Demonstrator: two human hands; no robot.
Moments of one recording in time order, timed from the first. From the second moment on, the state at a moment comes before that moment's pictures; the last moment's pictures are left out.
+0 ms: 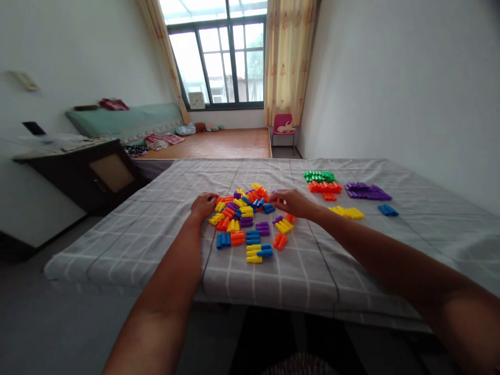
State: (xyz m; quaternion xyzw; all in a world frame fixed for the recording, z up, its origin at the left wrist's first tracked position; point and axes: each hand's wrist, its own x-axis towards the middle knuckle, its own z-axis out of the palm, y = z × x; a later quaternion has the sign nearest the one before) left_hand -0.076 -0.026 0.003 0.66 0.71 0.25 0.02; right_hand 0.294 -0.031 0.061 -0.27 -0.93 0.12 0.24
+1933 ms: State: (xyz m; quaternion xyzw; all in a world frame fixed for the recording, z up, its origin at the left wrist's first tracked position) left_hand -0.085 -0.023 0.007 0.67 0.71 0.23 0.02; right_hand 0.513 0.019 0.037 -0.67 -0.61 -0.07 0.42
